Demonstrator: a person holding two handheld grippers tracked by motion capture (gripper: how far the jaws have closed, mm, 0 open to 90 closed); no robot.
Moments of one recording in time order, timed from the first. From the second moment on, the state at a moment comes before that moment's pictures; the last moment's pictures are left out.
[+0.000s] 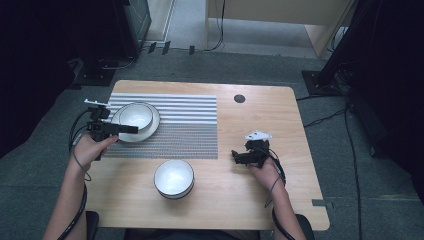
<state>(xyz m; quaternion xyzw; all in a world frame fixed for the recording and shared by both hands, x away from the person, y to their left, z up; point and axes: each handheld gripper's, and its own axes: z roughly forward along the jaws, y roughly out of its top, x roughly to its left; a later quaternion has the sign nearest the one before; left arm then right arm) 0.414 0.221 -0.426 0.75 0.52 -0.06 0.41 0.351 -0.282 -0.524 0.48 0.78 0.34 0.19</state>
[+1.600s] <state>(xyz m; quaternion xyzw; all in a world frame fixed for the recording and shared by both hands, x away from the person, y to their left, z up) 0.407 0.155 -0.461 0.79 0.44 -0.07 0.41 0.352 -0.281 -0.524 0.48 0.78 0.34 0.19</state>
